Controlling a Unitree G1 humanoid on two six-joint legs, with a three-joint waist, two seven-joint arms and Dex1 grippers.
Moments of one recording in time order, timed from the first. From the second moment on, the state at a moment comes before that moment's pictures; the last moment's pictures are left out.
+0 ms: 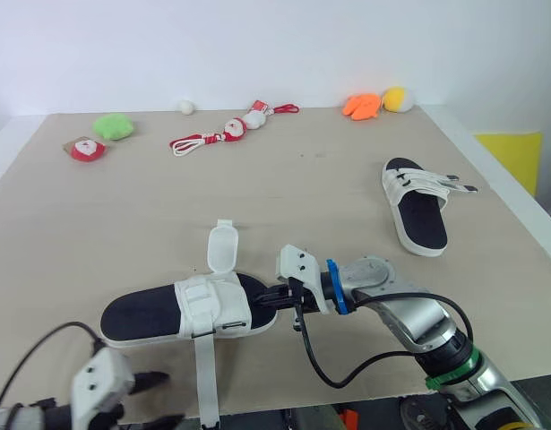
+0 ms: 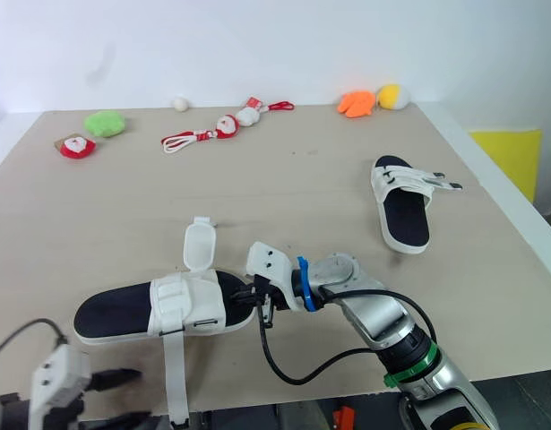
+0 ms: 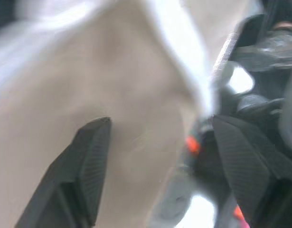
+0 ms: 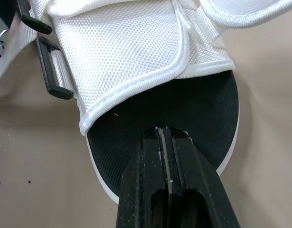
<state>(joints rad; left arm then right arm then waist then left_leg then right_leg) 0.83 0.76 0.45 -0.73 -0.57 0.38 -0.99 -0.49 -0.52 0.45 -0.32 0.26 0.74 0.99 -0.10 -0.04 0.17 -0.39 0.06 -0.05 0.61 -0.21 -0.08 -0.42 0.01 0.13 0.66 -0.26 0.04</state>
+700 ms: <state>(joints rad) 0.50 0.71 0.35 -0.19 0.12 -1.24 -0.89 -0.49 -0.52 0.46 -0.31 0.27 0.72 1.00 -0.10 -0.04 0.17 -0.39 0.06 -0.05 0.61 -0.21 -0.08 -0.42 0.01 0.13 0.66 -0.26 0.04</state>
